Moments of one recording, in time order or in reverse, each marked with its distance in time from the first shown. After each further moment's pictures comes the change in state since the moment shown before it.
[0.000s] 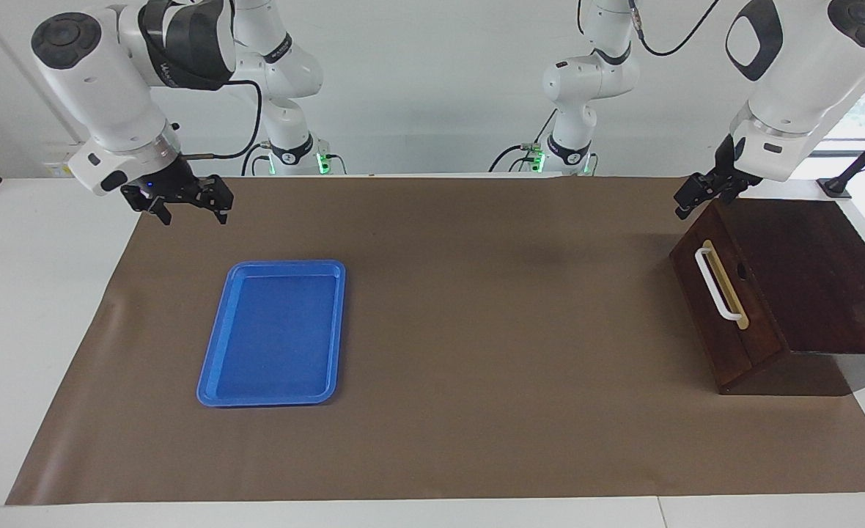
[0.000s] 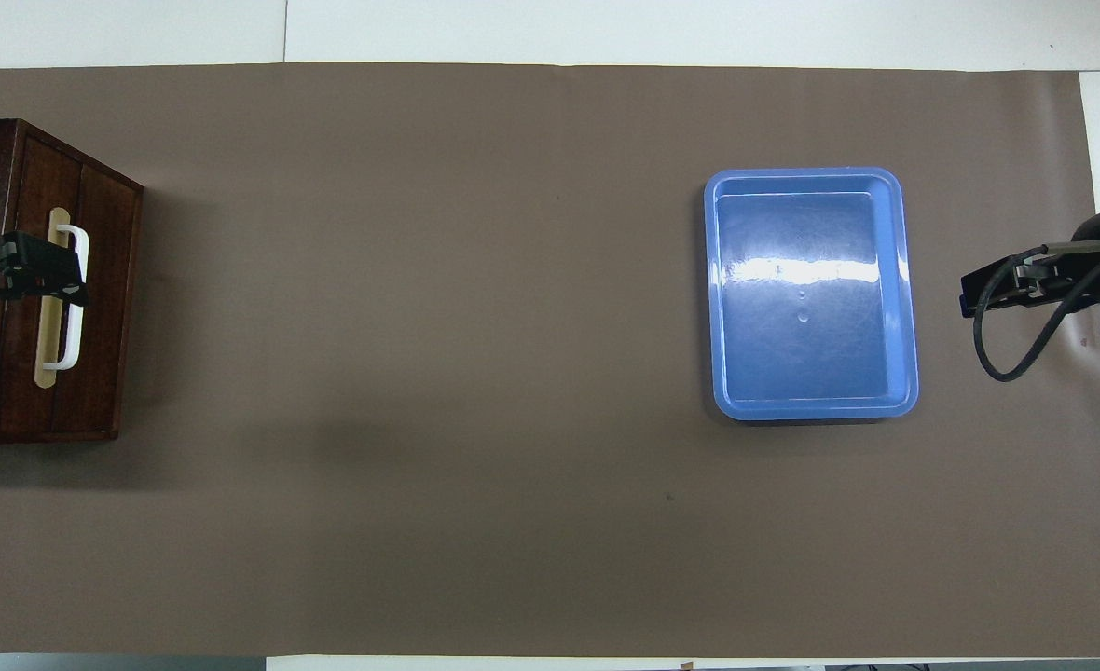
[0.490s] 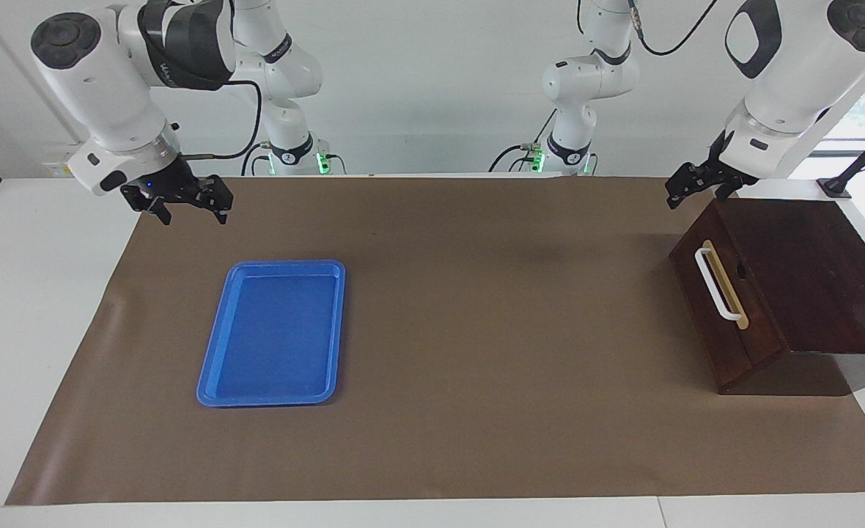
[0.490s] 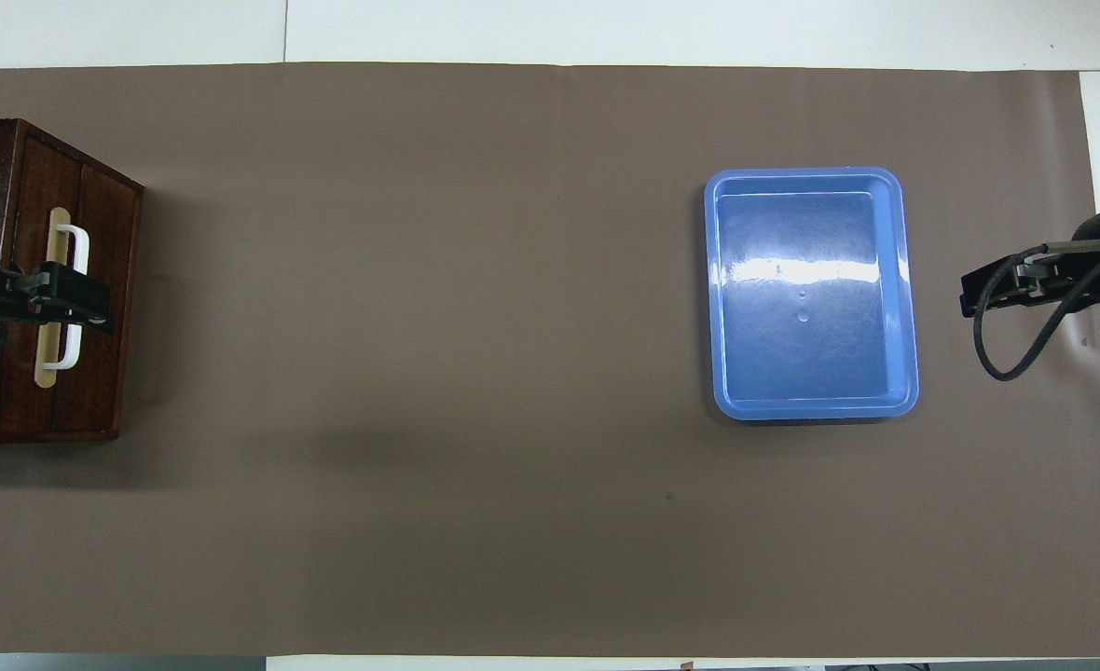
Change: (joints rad) left arm -0.052 0.004 0.009 0.005 -0.009 -0.064 0.097; right arm 0.000 0.000 0.000 0.000 0.000 0.000 0.002
